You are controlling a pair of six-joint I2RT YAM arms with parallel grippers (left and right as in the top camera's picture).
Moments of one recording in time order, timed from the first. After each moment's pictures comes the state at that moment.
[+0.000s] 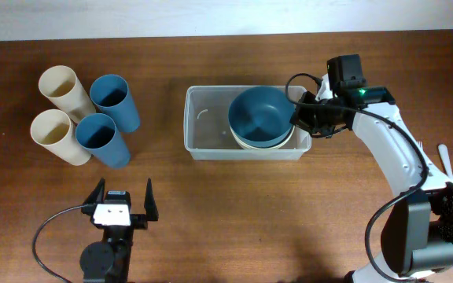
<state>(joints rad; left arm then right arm) -0.04 0.01 0.01 -0.08 -0.01 0.05 0.09 1.77 1.39 -0.78 -0.41 0.59</state>
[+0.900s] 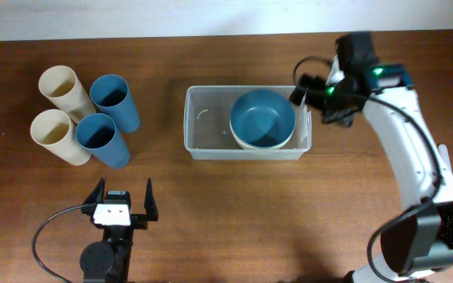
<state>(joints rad) -0.04 0.01 0.01 -0.08 -0.01 0.05 0.09 1.78 1.64 -1.05 -0.24 0.49</state>
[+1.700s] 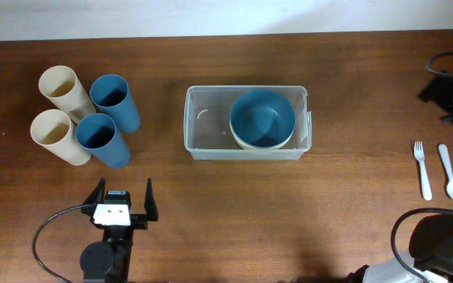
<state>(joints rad) -0.04 0.01 0.01 -0.08 -0.01 0.05 -0.47 1.77 1.91 -1.33 0.04 0.36</state>
